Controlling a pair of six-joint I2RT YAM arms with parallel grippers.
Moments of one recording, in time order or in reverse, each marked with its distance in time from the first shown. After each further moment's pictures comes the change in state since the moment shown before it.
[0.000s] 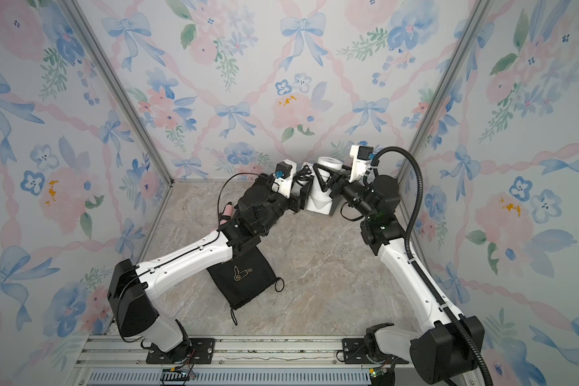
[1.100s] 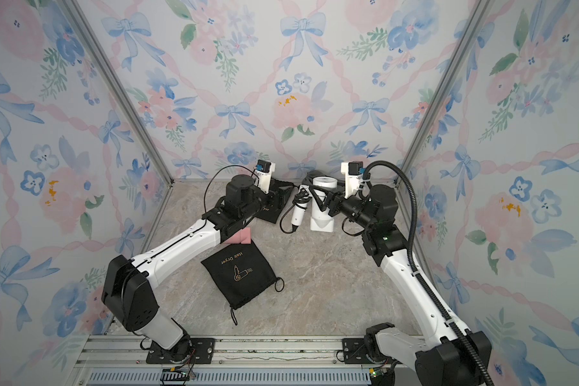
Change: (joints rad) left arm 0.254 0.029 -0.026 -0.271 0.302 -0.243; right arm 0.018 -0.086 -0.092 -0.182 -0.046 -0.143
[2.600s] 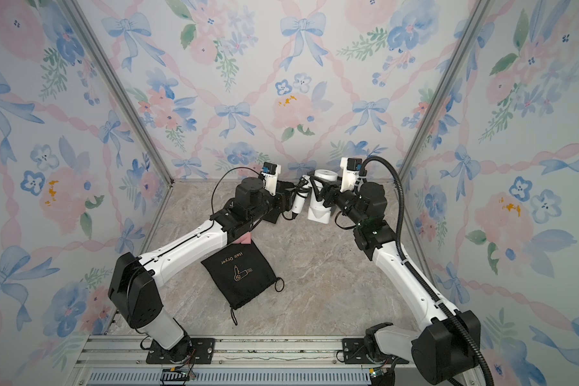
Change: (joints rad) left arm -0.066 0.039 0.034 0.000 -0.090 -0.070; right arm 0.045 0.094 0.003 0.121 0.216 0.023
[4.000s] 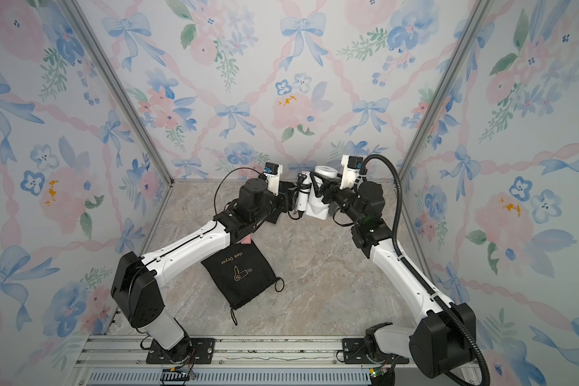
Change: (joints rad) left arm -0.029 0.008 0.009 0.000 -0.063 -0.022; right arm 0.000 0.037 -0.003 0.082 0.021 0.036
